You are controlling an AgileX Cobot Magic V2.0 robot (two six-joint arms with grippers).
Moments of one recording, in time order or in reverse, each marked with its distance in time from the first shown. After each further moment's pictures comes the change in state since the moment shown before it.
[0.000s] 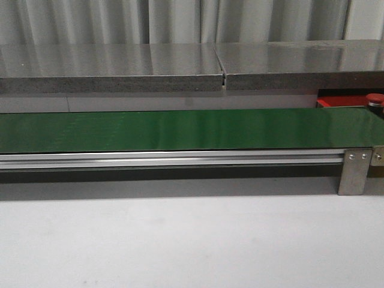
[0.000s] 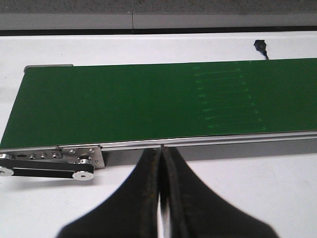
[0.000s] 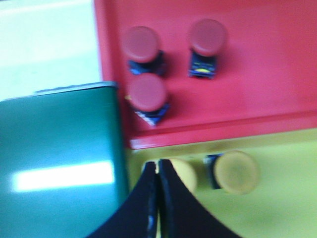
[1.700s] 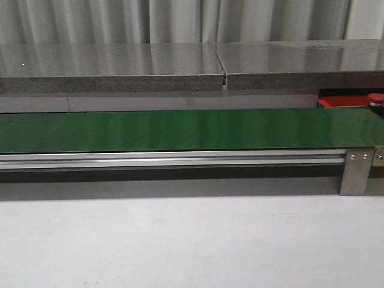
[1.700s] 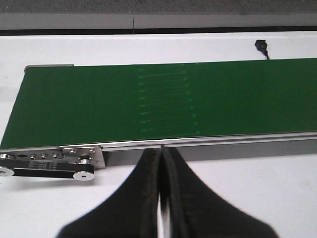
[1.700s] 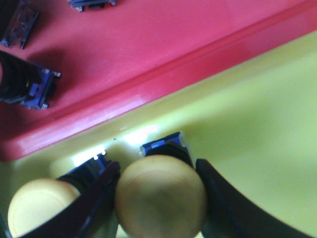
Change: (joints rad) left arm 0.000 0.000 0.000 0.000 0.000 0.000; right arm -0.180 0.267 -0.005 -0.003 -0.016 0.126
